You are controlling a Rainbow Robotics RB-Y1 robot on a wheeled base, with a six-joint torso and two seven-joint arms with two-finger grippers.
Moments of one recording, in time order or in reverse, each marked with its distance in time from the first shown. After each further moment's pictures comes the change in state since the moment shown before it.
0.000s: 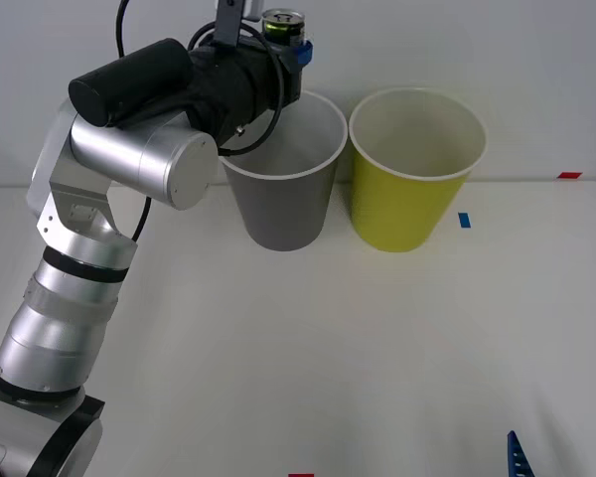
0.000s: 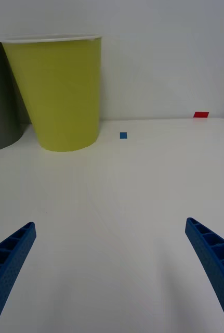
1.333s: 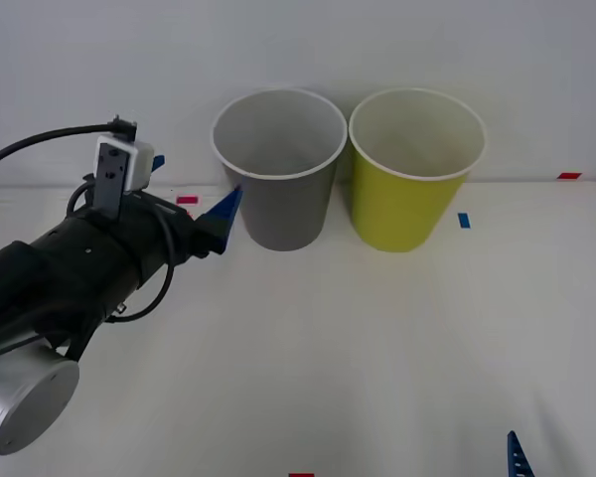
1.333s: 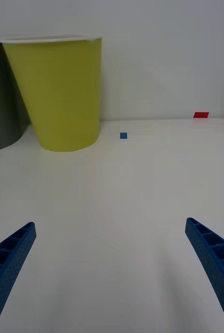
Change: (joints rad) right arm 0.000 0.000 0.000 0.000 0.000 0.000 0.000; left arm 0.737 0.270 0.005 -0.652 -0.009 0.001 0.035
